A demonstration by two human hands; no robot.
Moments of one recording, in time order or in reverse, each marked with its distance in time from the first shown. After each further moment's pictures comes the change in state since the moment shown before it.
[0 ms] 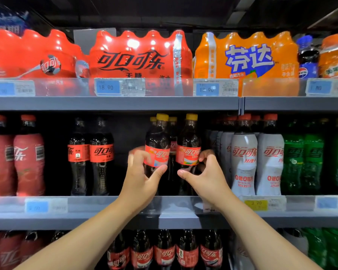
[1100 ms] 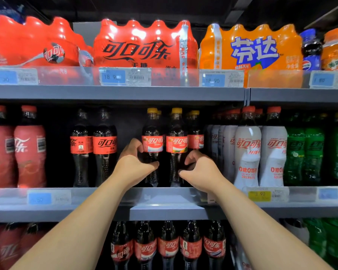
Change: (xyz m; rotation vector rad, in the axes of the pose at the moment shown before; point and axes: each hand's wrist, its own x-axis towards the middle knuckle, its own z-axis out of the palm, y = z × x) left_hand 0.031 -0.045 -0.020 0.288 -0.207 -0.382; right_hand 0.019 0.012 0.019 -0.364 -0.164 0.028
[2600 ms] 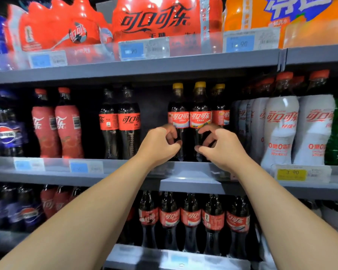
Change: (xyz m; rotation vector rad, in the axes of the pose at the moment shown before) left_hand -0.015 0.009 -0.001 0.178 -0.063 0.213; right_hand -0.009 -0.004 0.002 0.052 0.016 -0.209
